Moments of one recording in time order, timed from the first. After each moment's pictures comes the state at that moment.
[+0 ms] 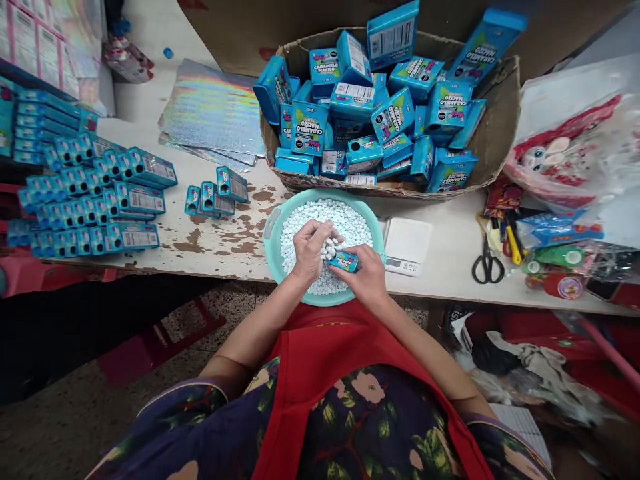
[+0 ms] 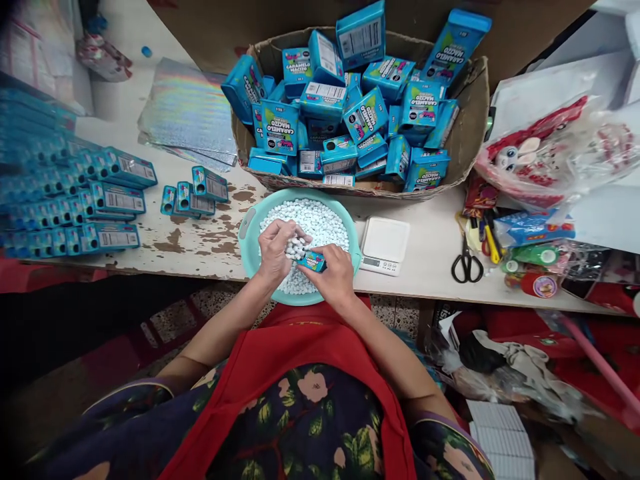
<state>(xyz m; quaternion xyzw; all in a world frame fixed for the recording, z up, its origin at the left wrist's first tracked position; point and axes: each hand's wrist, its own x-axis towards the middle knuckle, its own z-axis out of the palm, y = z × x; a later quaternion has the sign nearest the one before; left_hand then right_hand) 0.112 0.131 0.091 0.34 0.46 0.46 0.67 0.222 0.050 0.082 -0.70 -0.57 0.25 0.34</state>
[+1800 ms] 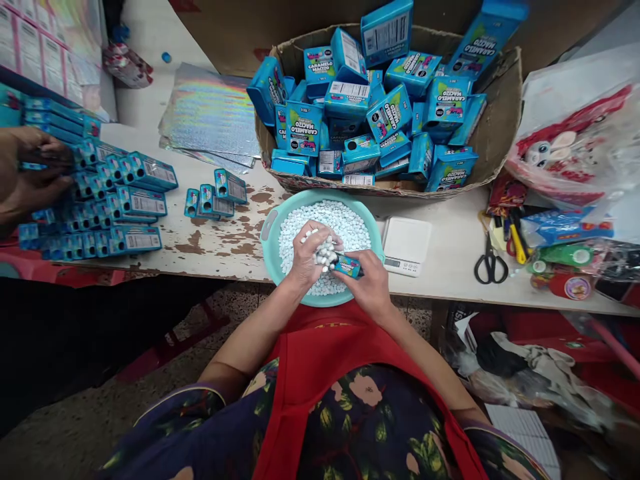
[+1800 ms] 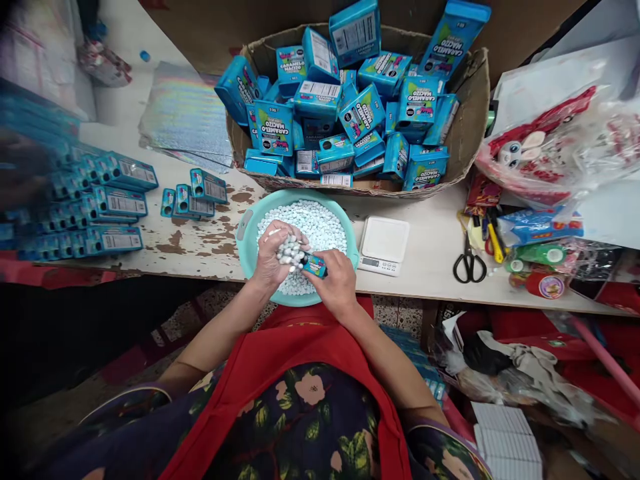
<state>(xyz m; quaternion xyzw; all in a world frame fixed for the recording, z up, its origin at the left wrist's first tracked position) 0.110 0.130 0.098 0.28 0.42 0.43 0.75 0.234 0.035 0.082 -0.70 -0.55 0.27 0.37</state>
